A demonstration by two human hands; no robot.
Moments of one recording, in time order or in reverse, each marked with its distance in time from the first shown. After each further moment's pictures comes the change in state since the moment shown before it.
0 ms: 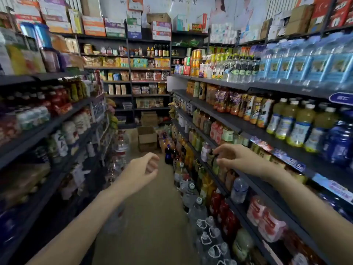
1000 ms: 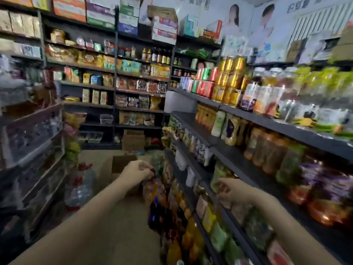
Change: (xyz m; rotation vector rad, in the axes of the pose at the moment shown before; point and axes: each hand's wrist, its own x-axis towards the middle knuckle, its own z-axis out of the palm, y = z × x) left_hand 0.830 -0.386 0.022 -0.455 0.044 -0.300; right_hand 0.841 0.217 -0.046 -0.323 -0.218 0.304
